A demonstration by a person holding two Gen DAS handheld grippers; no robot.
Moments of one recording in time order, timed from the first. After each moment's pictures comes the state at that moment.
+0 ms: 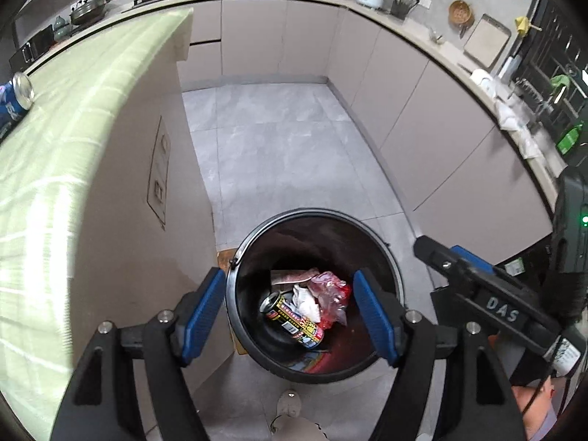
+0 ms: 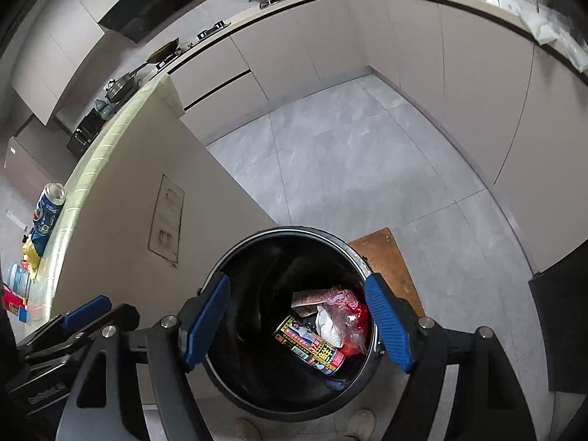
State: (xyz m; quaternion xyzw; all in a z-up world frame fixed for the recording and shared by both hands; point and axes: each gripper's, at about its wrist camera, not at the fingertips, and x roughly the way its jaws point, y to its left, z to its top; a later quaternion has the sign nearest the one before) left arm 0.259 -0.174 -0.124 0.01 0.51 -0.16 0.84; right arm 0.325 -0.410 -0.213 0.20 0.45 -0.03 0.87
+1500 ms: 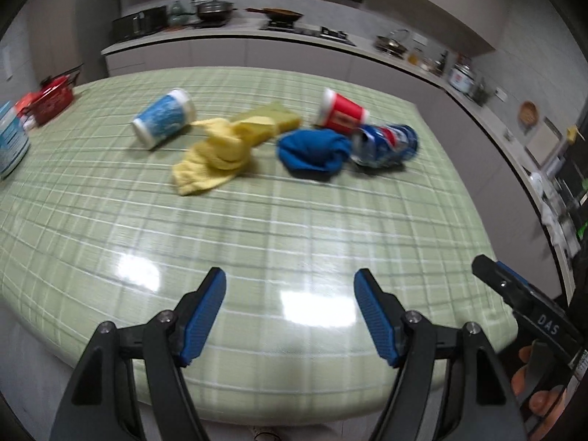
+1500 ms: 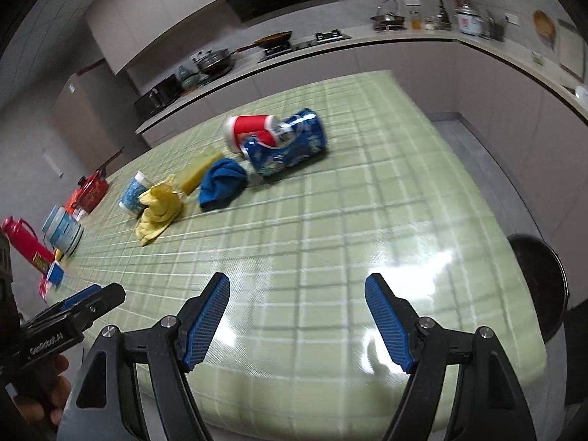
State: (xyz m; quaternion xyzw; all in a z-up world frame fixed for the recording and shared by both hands) left arm 0.279 0.303 -0.048 -0.07 0.46 -0.05 0.89; right arm 0.341 0.063 -0.081 0.13 0.41 0.06 0.90
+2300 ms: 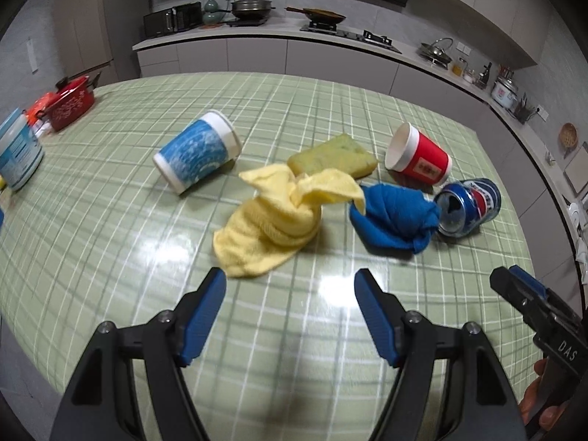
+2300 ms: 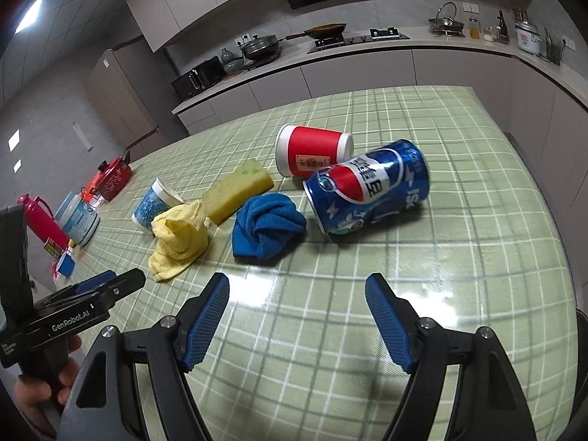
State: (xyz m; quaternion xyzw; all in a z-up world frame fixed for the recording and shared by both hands) left arm 0.384 0.346 -0.061 -0.06 0.46 0.01 0.89; right arm 0.463 0.118 -0.091 0.10 0.41 0.14 0.89
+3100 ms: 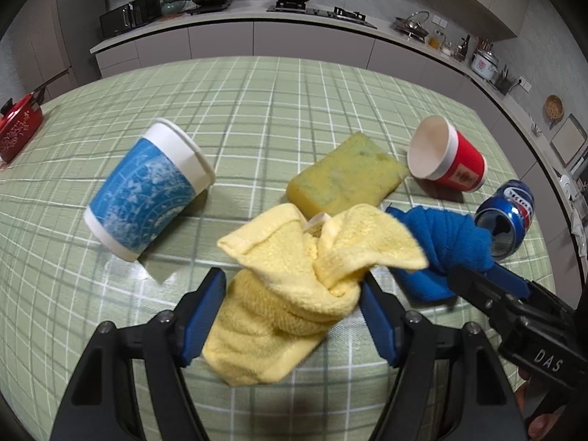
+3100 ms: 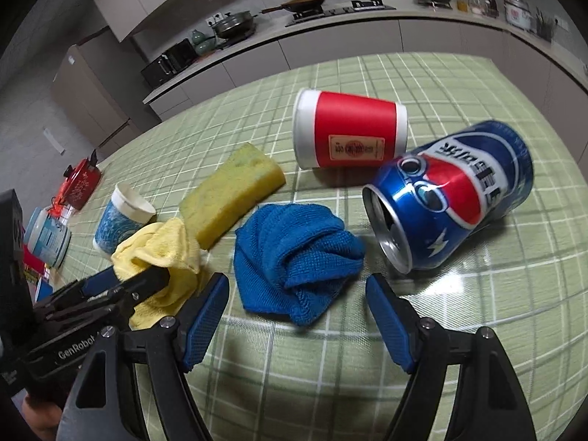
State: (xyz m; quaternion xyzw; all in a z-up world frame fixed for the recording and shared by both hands) left arm 0.462 0.366 -0.098 -0.03 0.49 -0.06 0.87; right arm 0.541 0.188 -0.135 0.11 0.47 0.10 0.87
